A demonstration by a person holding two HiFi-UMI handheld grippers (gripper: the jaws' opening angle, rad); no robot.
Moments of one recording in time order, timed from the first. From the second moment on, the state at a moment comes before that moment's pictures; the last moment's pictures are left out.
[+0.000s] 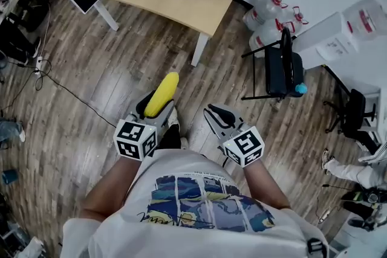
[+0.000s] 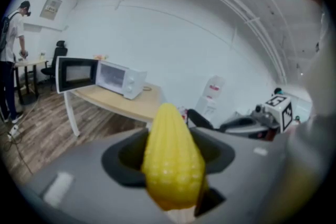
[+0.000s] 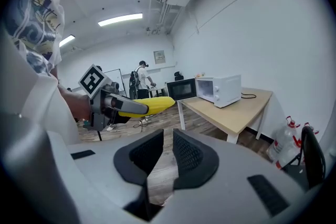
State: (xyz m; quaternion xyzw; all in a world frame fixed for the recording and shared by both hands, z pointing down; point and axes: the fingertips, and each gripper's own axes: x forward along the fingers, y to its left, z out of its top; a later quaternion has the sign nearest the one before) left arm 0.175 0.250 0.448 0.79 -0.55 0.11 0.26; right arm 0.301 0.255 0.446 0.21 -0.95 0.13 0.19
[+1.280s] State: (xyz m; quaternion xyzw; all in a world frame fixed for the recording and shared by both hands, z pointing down) left arm -0.031 -0.050 0.453 0.70 -0.66 0.10 0.24; right arm 0.115 -0.061 0.420 0.08 -0.97 0.10 0.22
